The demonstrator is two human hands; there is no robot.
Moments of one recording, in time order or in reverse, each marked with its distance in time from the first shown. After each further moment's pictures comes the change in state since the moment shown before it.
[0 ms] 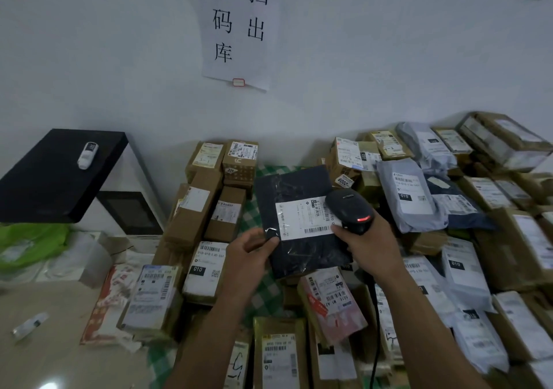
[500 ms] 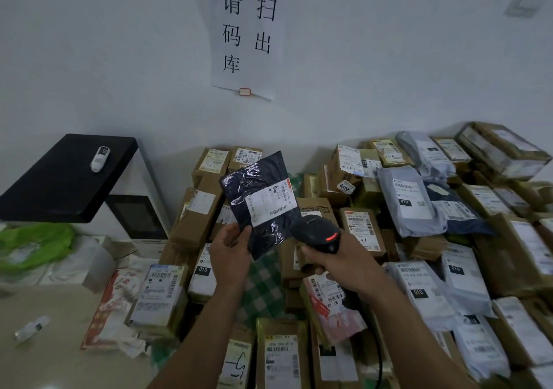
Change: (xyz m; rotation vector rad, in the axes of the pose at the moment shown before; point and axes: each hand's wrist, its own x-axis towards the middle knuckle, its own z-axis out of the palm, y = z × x) left_hand 0.008 0.008 -0.016 -0.062 0.320 0.140; right_hand -0.042 -0.035 0.019 -0.032 -0.423 0.048
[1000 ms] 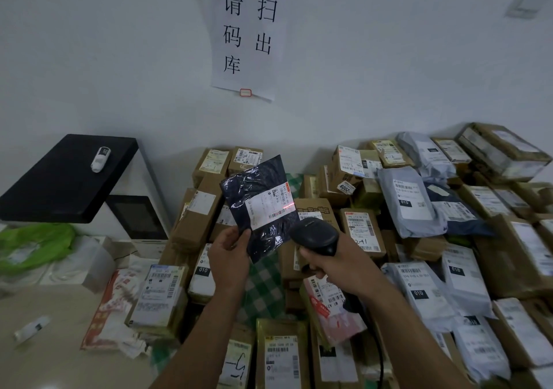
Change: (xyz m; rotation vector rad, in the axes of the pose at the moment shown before) left_hand 0.000 -0.007 -0.005 0.030 0.020 0.007; right_hand -0.001 -0.001 0.003 -0.062 -0.043 -0.008
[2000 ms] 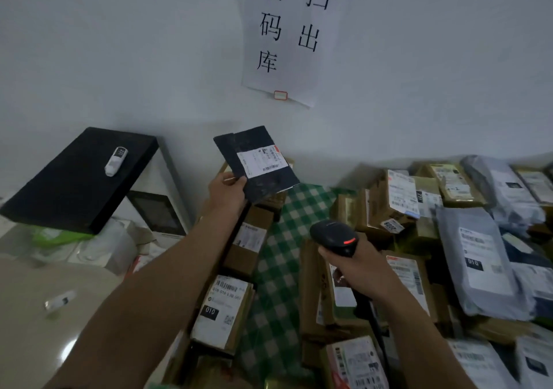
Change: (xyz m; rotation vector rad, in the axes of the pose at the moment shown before) left_hand 0.240 0.055 0.053 0.172 0.137 -0.084; right_hand 0.149 -0.004 -0.014 0.028 -0.030 0.127
